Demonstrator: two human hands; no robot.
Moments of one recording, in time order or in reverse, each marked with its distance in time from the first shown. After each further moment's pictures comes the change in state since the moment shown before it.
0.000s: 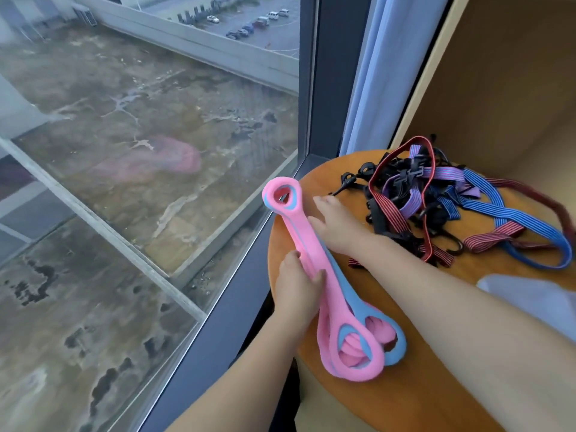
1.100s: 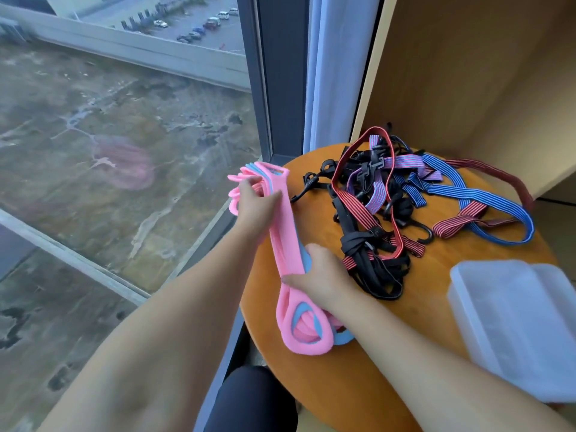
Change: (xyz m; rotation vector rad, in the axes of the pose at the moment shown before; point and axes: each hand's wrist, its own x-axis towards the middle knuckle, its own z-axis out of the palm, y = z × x) left_hand 0.152 0.066 -0.002 -0.438 -0.017 0.033; right_hand -0.064 0.013 0.033 0.389 0.155 0.301
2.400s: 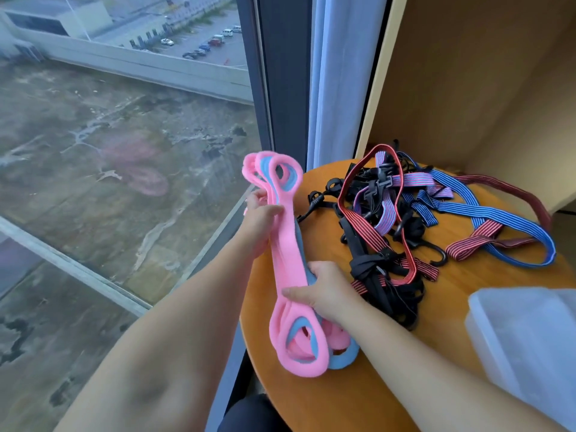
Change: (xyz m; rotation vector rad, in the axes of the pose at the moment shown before) left_hand 0.029 0.003 -0.002 -0.185 -0.212 -0.103; right_hand 0.022 -0.006 -0.006 0.272 -0.128 0.068
